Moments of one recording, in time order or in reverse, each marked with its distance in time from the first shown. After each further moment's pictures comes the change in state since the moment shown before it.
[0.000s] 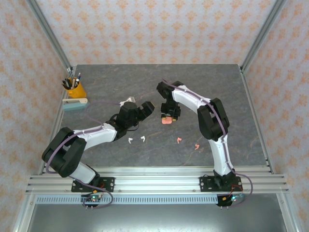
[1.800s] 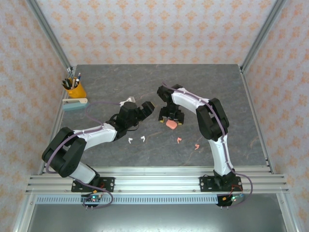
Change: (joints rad) left arm 0.000 0.000 0.000 0.000 0.000 0.000; right arm 0.004 -0.004 -0.064 0.011 0.023 0.030
